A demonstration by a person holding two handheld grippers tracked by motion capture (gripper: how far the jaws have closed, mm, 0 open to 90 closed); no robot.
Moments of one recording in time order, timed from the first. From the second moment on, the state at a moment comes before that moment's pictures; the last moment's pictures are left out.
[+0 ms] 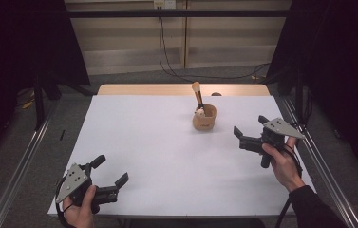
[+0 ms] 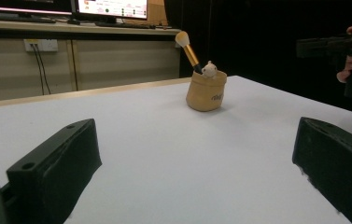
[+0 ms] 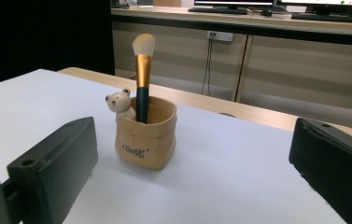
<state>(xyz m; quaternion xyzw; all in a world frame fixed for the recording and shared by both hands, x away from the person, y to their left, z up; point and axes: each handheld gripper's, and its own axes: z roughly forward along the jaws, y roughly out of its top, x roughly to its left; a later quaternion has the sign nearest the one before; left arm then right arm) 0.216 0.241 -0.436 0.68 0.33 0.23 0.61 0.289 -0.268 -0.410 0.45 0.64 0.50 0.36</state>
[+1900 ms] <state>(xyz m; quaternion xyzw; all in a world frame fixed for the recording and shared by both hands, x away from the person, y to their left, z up) 0.213 0.238 -0.436 0.67 0.34 0.23 0.62 0.172 -0.325 -0.441 0.49 0.61 0.48 0.39</state>
